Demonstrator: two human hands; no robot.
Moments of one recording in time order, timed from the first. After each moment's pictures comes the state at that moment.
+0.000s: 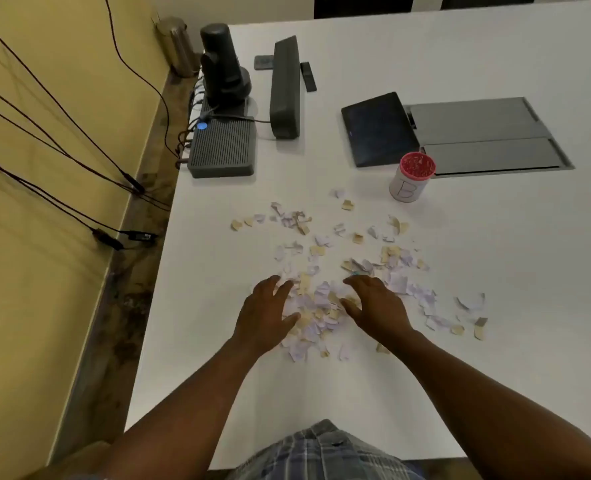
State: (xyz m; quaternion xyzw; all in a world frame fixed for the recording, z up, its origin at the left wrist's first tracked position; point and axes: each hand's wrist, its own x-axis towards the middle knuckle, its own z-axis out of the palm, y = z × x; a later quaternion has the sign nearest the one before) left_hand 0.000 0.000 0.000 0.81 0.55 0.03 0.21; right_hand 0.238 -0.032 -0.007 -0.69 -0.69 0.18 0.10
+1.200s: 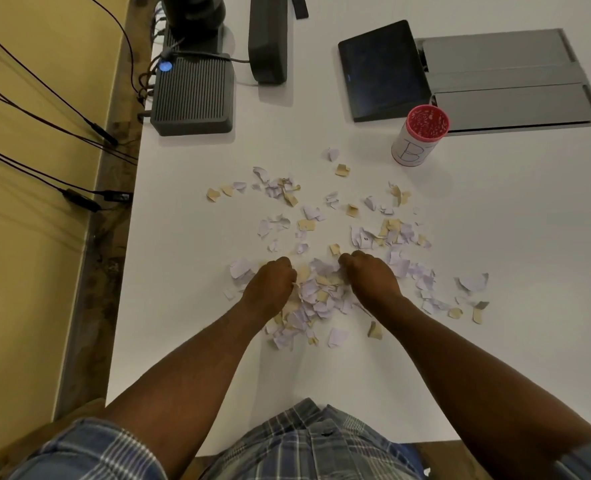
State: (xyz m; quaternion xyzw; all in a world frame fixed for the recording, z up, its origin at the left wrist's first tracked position) left_hand 0.046 0.044 -0.037 0.80 0.52 -0.01 0.28; right_hand 0.252 0.010 -0.029 -0.68 -0.71 0.19 -0.02
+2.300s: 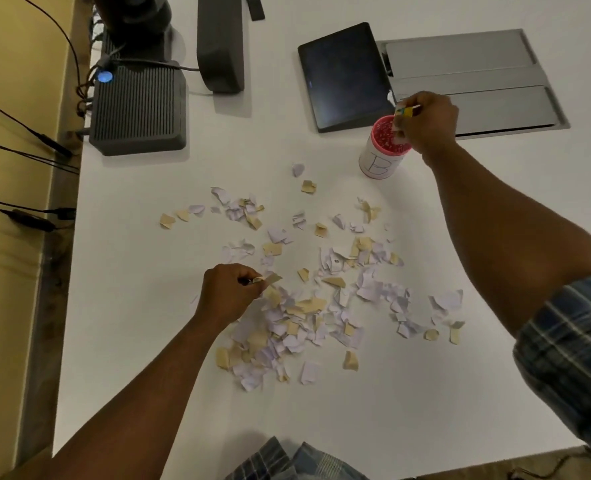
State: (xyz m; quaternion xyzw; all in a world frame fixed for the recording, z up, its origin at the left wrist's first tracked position) left_hand 0.057 0.089 -0.010 0.63 0.64 0.13 0.42; right_hand 0.431 0.230 0.046 -0.82 -0.48 0.15 0.29
